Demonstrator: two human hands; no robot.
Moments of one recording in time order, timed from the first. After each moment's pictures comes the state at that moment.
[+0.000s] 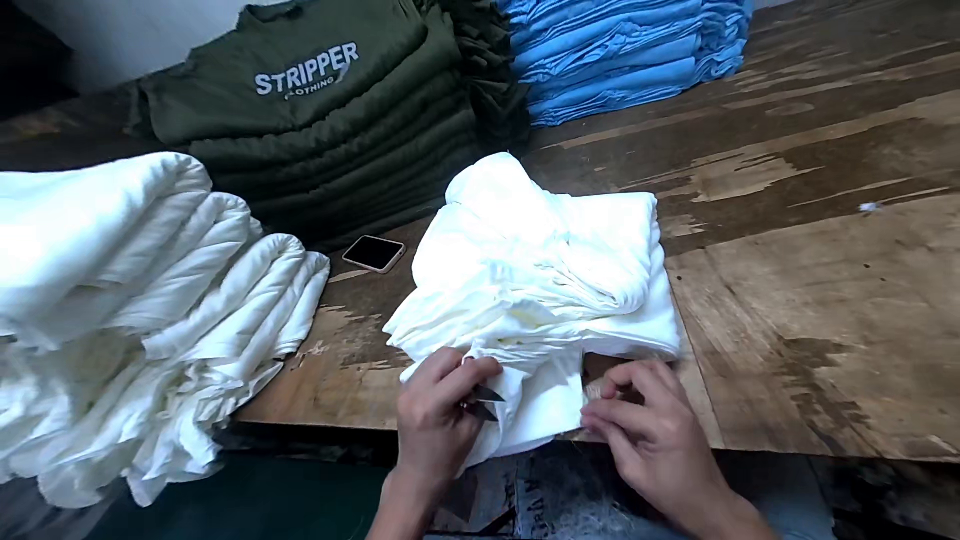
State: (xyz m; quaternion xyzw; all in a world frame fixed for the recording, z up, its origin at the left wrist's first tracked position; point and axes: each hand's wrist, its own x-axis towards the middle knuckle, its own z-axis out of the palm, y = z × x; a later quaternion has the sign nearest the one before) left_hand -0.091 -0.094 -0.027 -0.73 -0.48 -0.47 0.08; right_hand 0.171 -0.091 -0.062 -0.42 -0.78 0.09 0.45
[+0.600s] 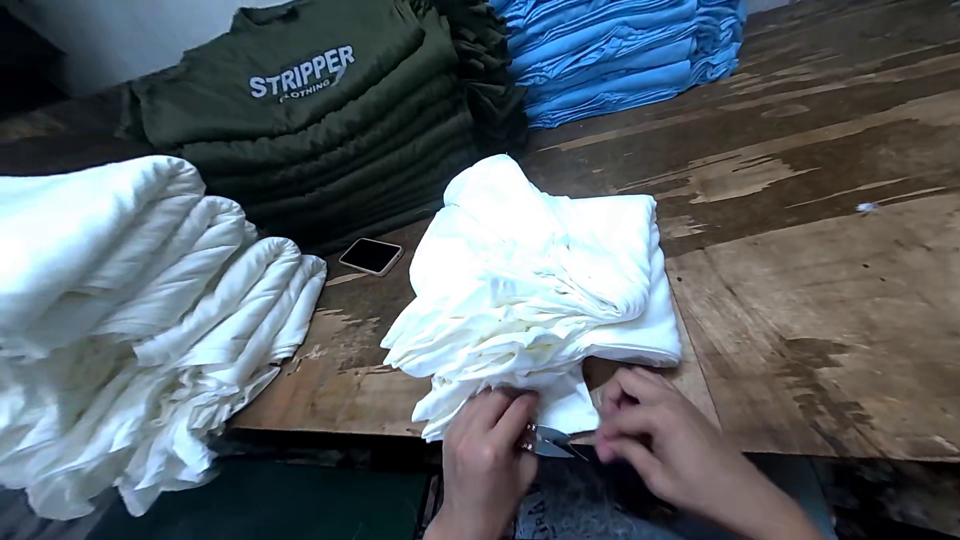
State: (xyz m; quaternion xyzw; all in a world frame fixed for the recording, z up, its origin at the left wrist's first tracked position) left_hand -0.051 -0.117 -0.063 -0.75 -0.53 -0.39 0.11; right_hand 0.193 -0.085 -0.046 -0.37 -0.85 0.21 0.31
